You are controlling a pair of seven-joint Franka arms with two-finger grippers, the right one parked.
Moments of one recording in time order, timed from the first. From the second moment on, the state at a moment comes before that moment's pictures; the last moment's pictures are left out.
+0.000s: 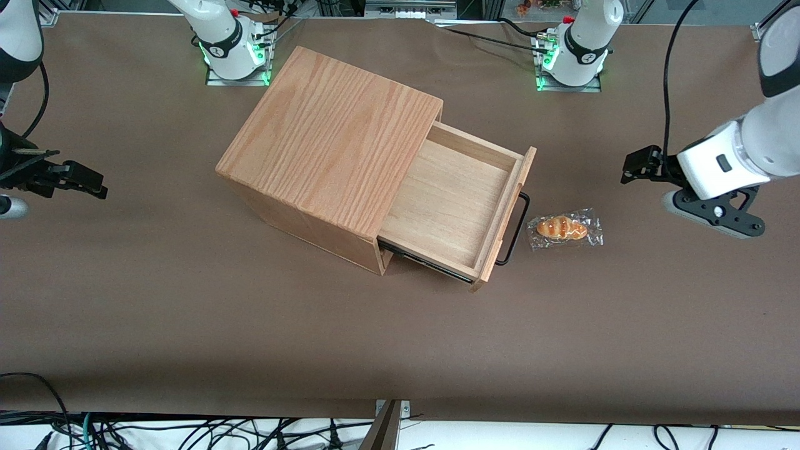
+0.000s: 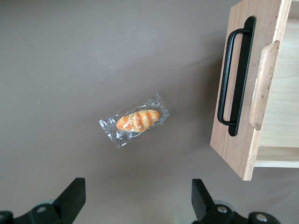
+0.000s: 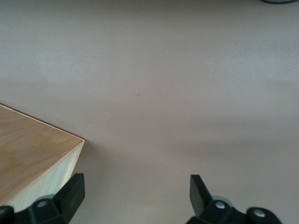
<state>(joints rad) 0.07 0.28 -0.25 -1.29 0.01 1.42 0.13</state>
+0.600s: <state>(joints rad) -0.05 0.06 -0.03 -1.63 -0.02 1.66 0.07</state>
